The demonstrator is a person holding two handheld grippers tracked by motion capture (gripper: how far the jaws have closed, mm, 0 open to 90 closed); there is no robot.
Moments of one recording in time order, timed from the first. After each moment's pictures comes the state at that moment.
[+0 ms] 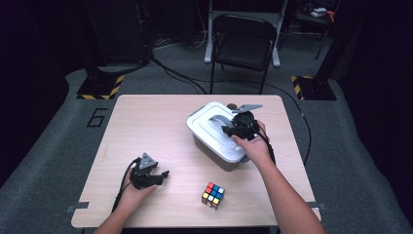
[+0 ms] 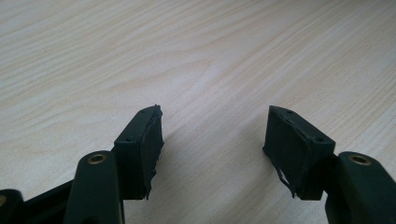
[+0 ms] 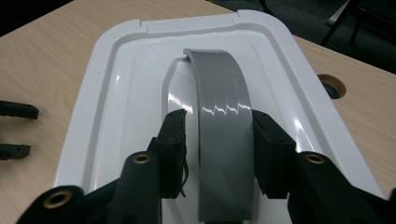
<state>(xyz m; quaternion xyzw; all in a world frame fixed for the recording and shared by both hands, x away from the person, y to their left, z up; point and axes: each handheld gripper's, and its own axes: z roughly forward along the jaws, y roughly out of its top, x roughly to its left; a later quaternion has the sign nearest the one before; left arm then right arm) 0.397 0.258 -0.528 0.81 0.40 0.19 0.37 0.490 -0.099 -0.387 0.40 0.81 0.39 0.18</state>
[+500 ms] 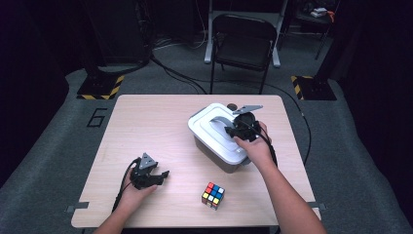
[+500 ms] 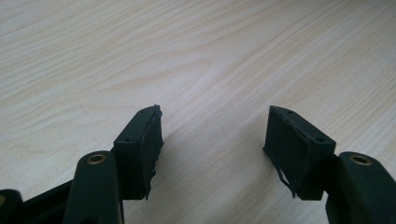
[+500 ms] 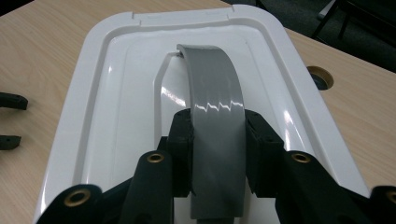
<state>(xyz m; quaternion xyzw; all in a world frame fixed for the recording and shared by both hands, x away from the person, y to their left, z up) 0.397 0.258 -0.528 0.81 0.40 0.19 0.37 0.483 -0.103 -0.384 0.40 0.82 0.37 0.19</state>
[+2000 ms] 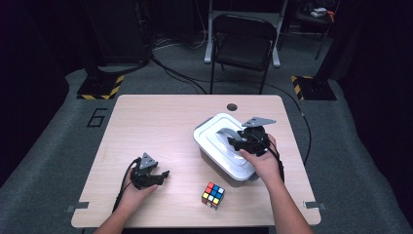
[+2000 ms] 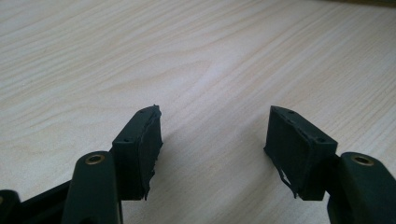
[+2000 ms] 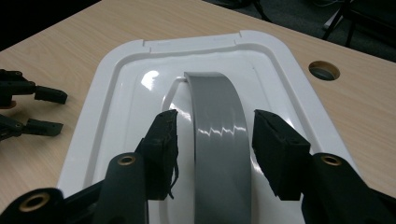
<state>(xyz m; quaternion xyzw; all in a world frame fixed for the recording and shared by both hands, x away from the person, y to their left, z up) 0.398 0.258 -0.528 0.82 0.40 0.19 0.37 0.438 -0.120 -0.386 0.40 0.80 0.41 0.18</state>
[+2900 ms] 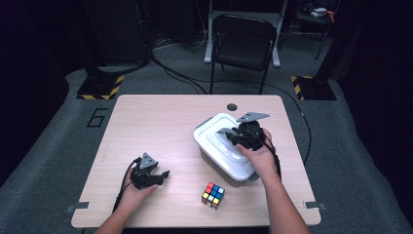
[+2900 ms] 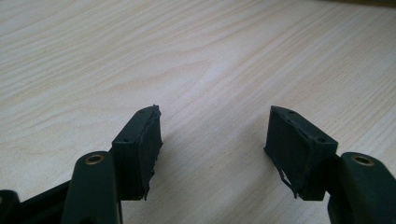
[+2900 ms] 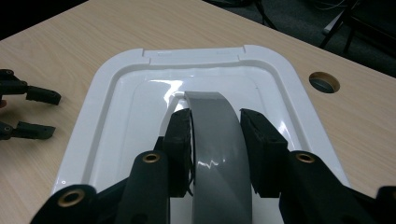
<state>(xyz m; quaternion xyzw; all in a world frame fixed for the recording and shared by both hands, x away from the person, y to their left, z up) 0.398 0.257 -0.528 0.81 0.40 0.19 0.37 0.451 -0.109 -0.380 0.39 0.81 0.40 0.19</state>
